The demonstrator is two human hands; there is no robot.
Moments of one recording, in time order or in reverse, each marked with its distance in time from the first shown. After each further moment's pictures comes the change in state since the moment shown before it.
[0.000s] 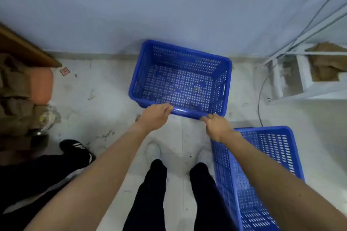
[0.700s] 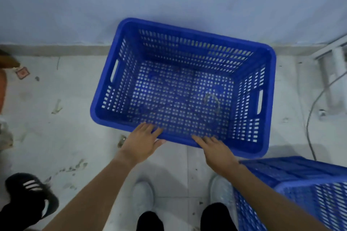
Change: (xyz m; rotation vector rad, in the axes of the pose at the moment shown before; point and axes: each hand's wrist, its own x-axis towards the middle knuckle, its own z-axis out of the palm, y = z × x) left_hand 0.229 -0.195 0.203 0.578 0.028 0.170; right_hand 0.277 0.059 0.203 0.151 0.121 -0.150
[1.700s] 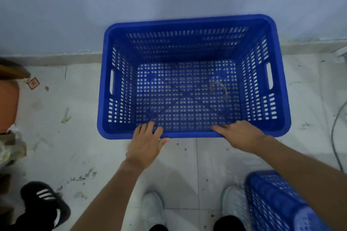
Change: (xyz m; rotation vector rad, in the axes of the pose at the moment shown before) left_hand 0.034 -0.014 -0.011 -0.025 -0.025 -0.262; right_hand 0.071 0.069 -0.085 -0.363 -0.116 -0.233
